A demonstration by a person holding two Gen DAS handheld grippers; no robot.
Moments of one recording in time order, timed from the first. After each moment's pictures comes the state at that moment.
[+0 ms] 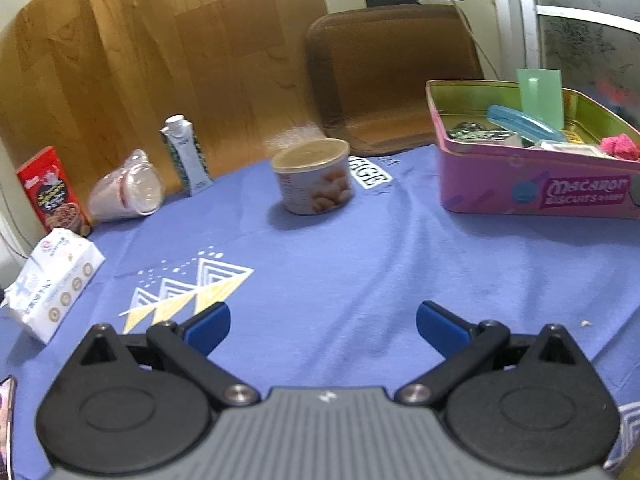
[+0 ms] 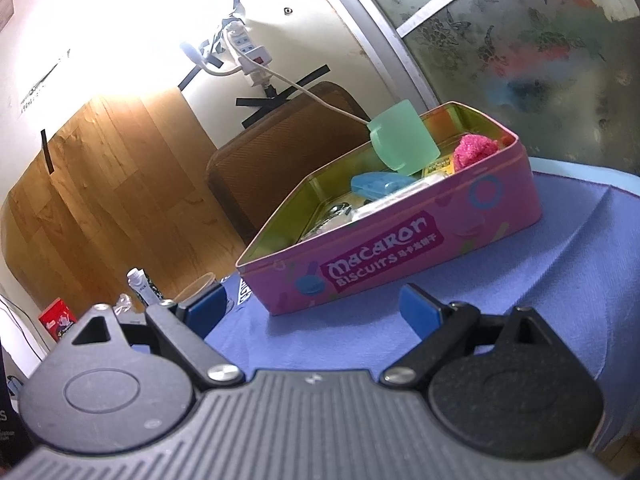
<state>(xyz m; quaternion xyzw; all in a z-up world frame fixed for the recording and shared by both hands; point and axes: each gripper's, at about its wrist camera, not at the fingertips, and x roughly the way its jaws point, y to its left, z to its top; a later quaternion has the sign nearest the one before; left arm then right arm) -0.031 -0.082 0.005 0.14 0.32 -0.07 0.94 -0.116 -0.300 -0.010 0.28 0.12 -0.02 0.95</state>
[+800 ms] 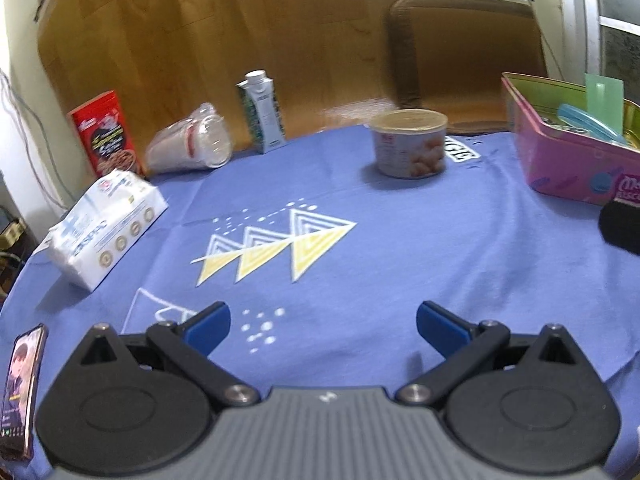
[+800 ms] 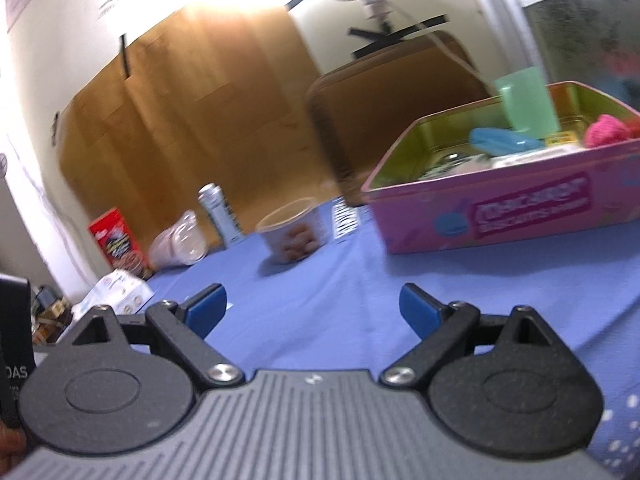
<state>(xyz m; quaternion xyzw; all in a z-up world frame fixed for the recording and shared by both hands) -0.031 -0.008 -0.003 0.10 0.34 -0.01 0.94 -0.084 -0.212 -0.003 0.20 0.17 0.10 0.96</state>
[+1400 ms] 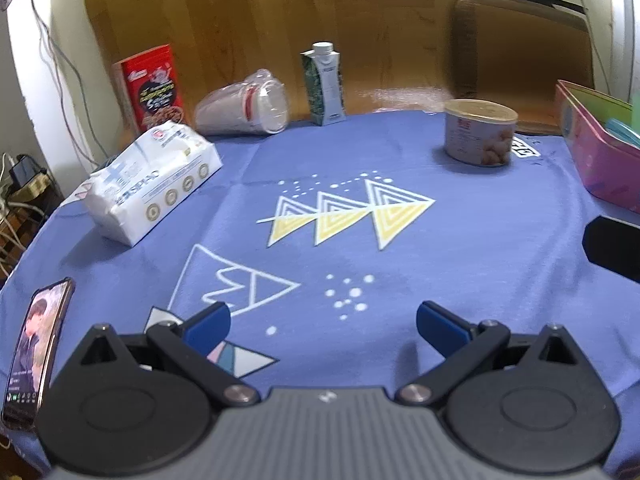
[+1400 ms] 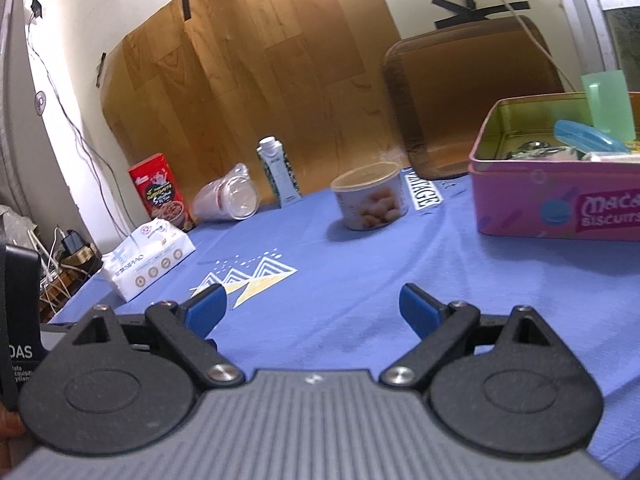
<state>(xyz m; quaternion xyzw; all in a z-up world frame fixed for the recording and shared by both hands) -0.032 0.045 -0.010 0.06 0.36 0.04 0.93 -0.065 -0.155 -0.001 0.14 0.20 0.17 0.95</state>
